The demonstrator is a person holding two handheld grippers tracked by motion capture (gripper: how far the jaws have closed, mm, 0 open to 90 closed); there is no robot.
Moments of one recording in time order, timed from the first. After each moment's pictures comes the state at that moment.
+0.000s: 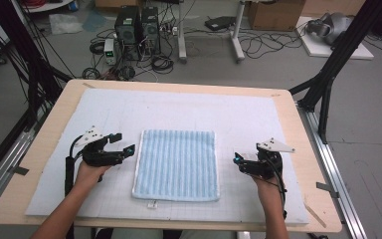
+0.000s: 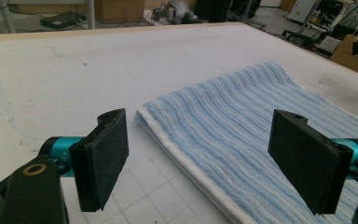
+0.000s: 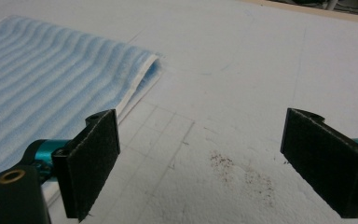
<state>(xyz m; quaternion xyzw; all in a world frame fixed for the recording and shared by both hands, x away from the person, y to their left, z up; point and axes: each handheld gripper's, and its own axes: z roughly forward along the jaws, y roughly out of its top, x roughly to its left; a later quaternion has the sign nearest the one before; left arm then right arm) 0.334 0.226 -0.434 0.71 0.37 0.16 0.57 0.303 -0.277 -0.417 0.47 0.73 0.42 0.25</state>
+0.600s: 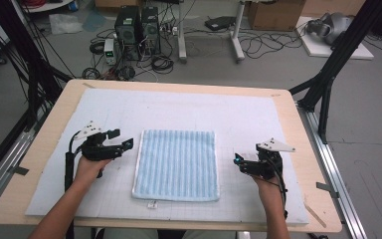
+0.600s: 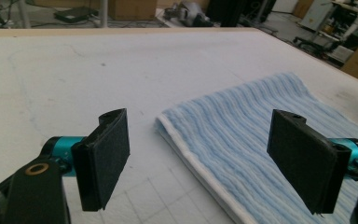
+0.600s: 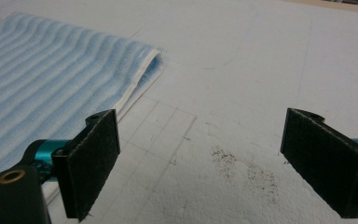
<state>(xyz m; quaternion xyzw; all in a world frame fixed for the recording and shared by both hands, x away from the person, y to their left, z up) 0.350 0.233 -0.428 0.70 0.41 0.16 0.56 0.305 -0.279 -0.419 0.47 0.73 0.42 0.24</state>
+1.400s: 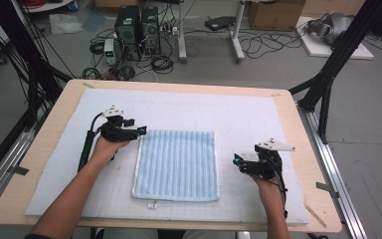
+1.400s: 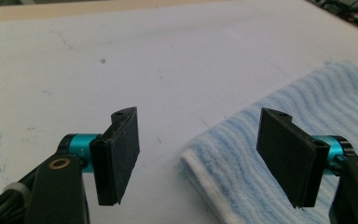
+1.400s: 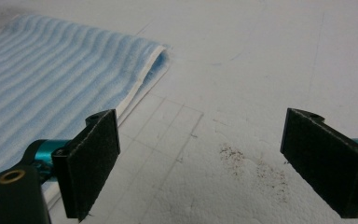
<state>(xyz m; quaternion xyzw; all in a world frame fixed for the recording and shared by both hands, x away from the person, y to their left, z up) 0.417 0.198 -0.437 0.74 0.43 0.15 0.49 0.308 -0.279 -0.422 0.48 0.74 0.43 0.22</state>
